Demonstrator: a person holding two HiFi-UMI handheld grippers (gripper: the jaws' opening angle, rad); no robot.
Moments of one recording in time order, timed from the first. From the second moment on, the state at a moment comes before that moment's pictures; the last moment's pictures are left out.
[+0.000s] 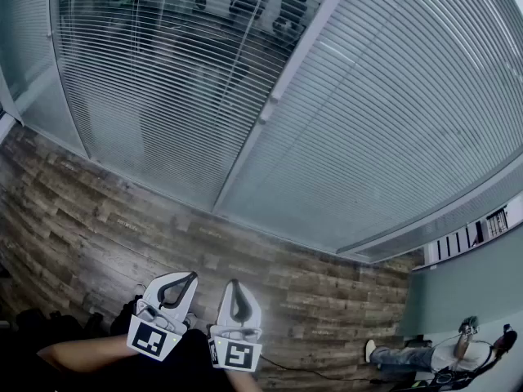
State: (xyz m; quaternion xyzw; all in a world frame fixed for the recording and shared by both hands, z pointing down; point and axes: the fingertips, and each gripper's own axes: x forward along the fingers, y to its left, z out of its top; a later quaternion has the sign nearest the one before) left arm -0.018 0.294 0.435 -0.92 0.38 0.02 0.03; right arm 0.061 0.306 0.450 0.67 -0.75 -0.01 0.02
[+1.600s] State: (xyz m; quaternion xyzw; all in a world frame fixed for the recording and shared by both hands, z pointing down) left arm 0.017 0.128 0.446 -0.92 0.38 0.04 -0.02; right arm 0.107 0.131 0.456 0.68 -0.74 0.03 0.02
